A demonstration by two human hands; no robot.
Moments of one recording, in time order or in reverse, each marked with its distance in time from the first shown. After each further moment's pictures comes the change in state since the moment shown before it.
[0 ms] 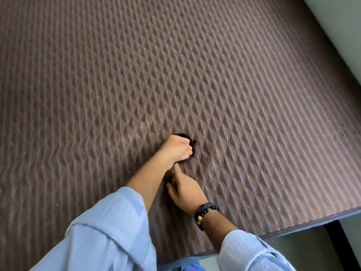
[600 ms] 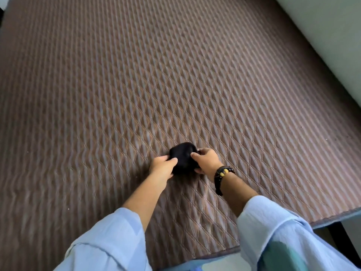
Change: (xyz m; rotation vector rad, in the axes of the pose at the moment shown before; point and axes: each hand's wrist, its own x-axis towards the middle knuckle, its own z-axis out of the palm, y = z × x) left_hand 0.003 -0.056 -0.031 -0.128 0.277 -0.071; right_hand 0.061 -0.008 -0.091 0.672 0.113 0.768
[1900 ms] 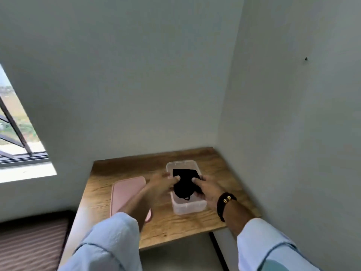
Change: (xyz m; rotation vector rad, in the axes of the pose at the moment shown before) left_hand -0.838 -0.251 0.281 1.042 -1.550 0.738; right_hand -0.816 0.397 -0.375 1.123 1.252 -0.210
